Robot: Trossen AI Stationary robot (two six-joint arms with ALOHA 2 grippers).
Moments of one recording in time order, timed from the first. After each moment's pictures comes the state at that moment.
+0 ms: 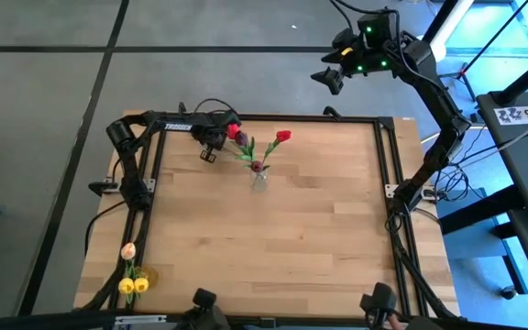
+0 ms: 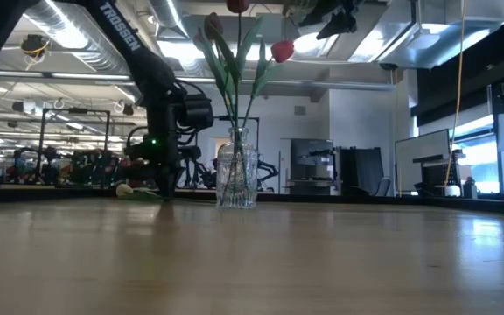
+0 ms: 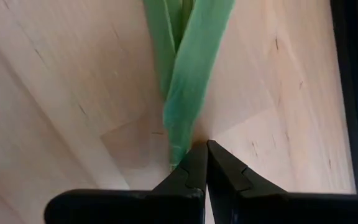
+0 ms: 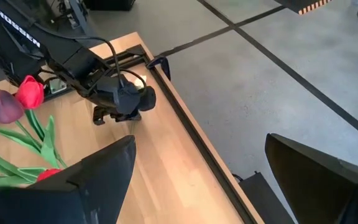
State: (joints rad) left arm 0.67 1.86 1.05 -0.52 -0.32 -2.09; right arm -0.79 1.67 2.19 -1.11 -0.33 -0.14
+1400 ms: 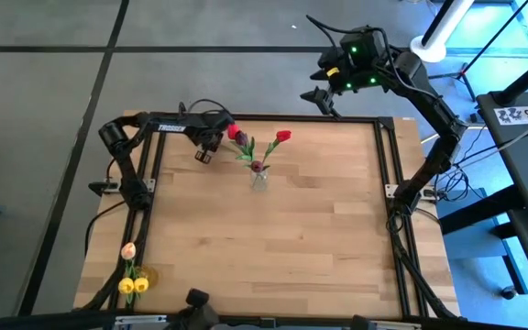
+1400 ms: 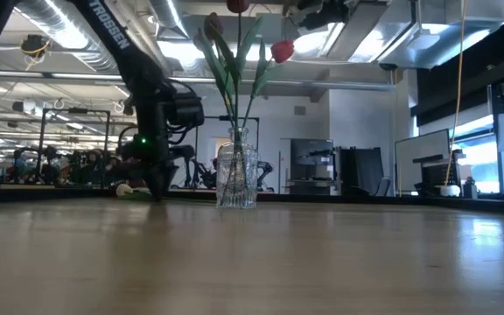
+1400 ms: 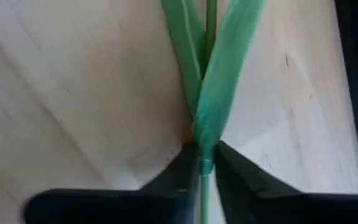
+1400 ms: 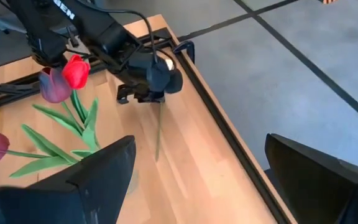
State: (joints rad) left arm 0.70 1.81 0.96 -0.47 -0.30 -2.01; right arm -0.59 1.66 2.19 -1.16 -0.21 -0.07
